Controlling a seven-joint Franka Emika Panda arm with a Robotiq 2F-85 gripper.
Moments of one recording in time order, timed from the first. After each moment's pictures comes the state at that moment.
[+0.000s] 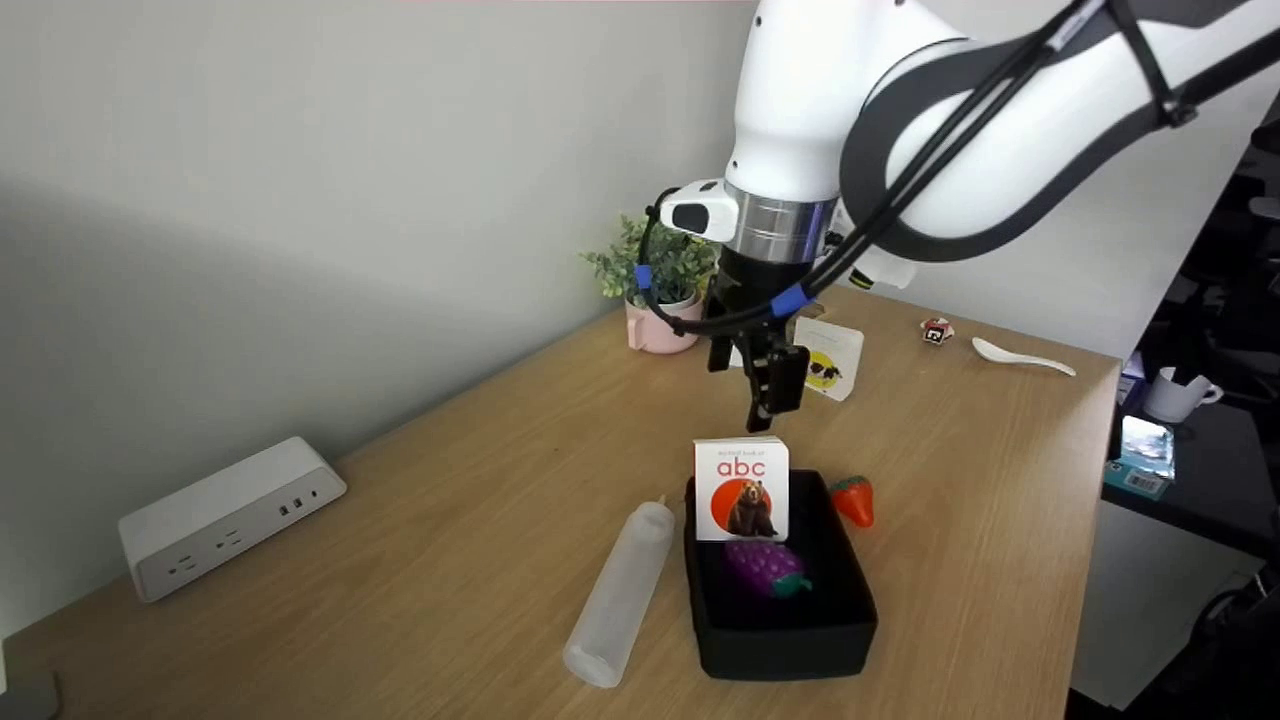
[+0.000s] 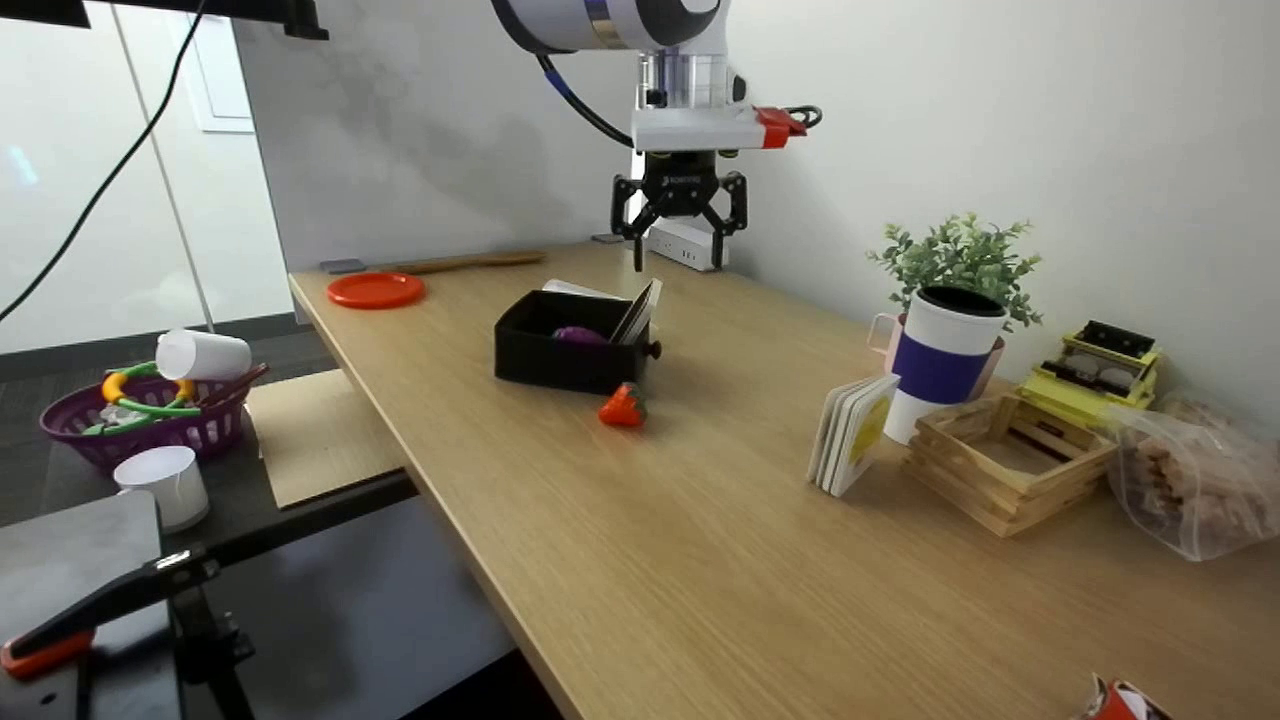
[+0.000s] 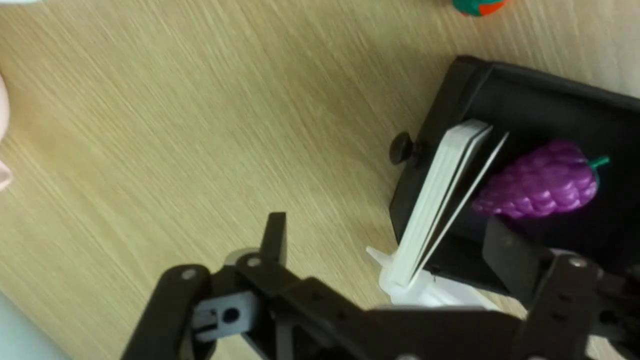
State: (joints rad) arm 0.05 0.53 0.18 -1.72 -0.18 2.37 -0.69
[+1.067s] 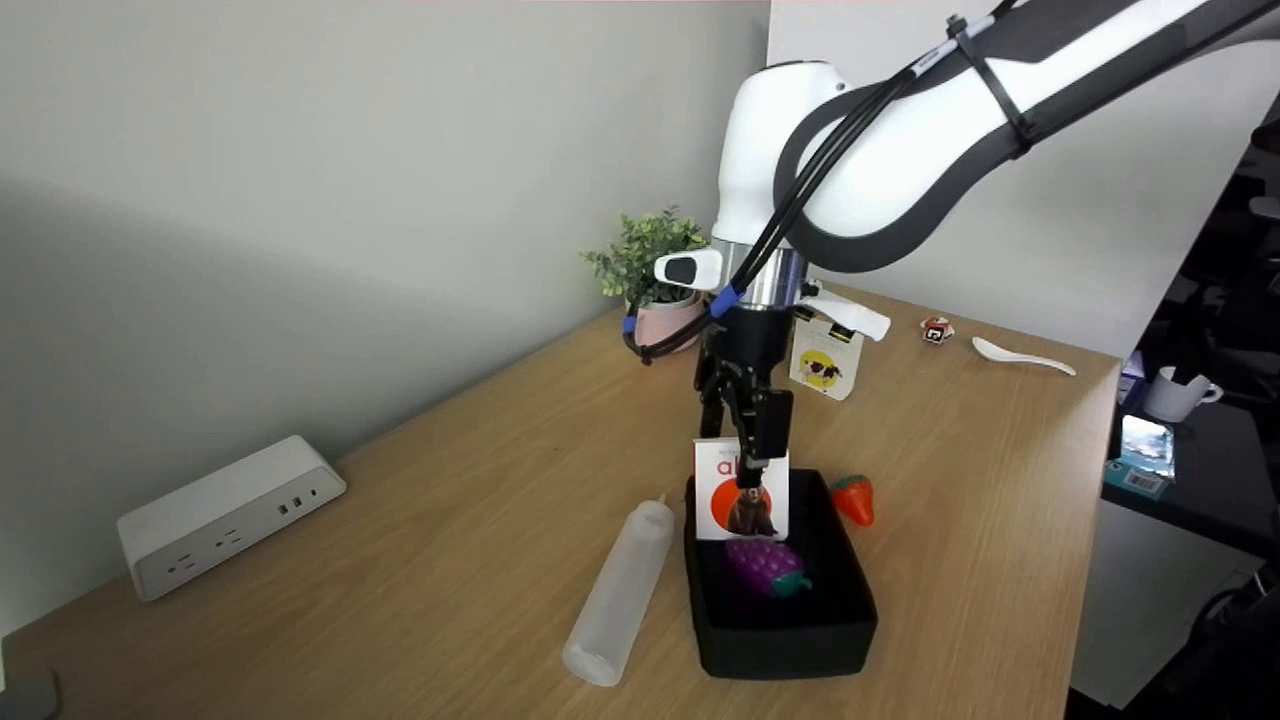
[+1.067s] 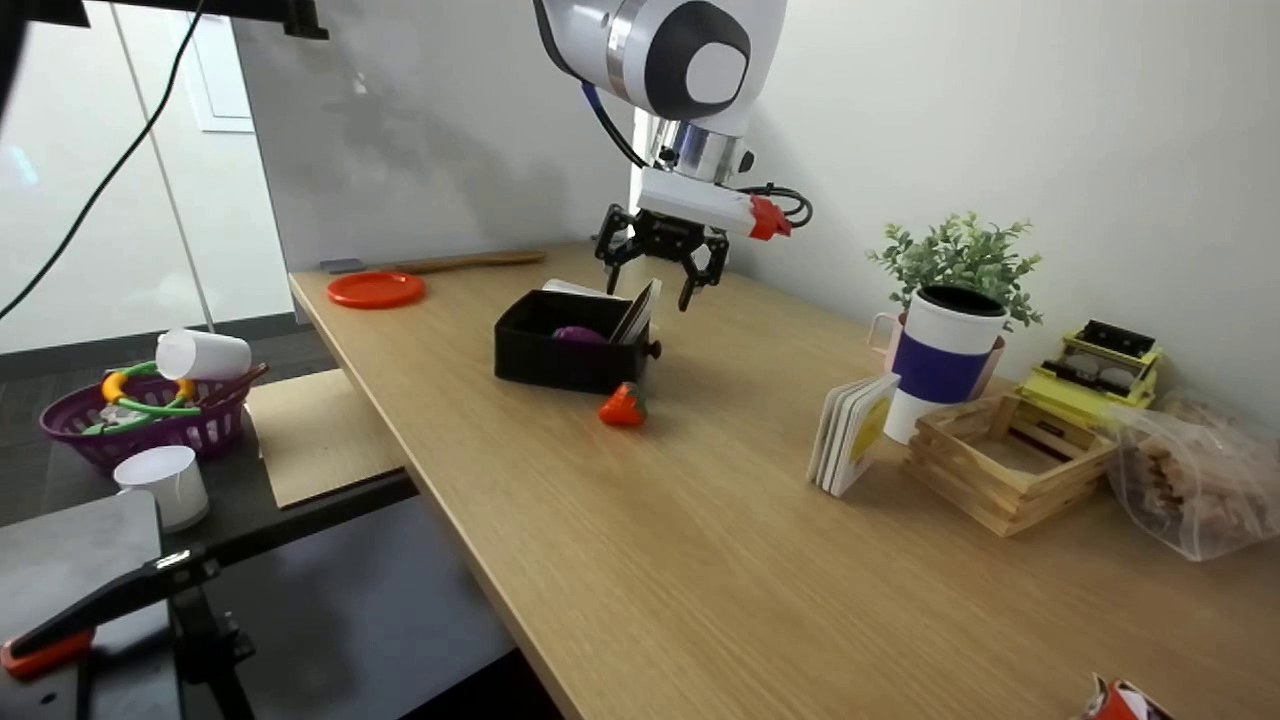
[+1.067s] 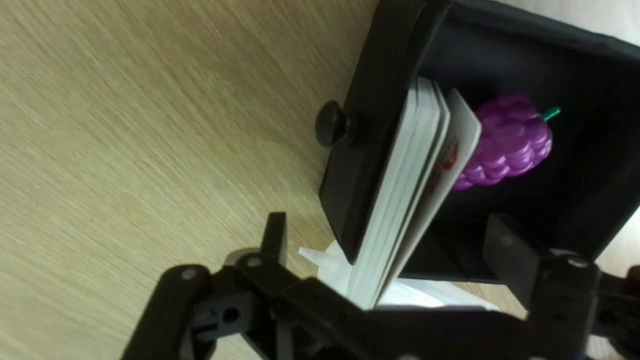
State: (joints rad) arm -0.03 0.68 0.26 -1.62 0.11 2.29 -0.87
